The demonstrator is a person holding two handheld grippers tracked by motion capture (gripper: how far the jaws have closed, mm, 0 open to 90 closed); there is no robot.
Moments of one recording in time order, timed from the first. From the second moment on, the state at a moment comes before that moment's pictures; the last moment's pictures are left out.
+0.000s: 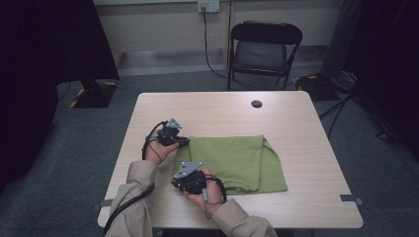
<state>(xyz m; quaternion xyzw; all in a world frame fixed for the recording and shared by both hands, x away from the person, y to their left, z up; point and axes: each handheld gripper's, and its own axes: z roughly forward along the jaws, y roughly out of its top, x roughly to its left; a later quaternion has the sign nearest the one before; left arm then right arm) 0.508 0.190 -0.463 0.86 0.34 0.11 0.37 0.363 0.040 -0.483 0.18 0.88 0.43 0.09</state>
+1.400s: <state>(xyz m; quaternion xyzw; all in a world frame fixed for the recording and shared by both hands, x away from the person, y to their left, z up) 0.488 0.226 -0.325 0.87 0.36 0.17 0.29 0.345 0.082 -0.378 0.14 0.83 0.53 0.10</state>
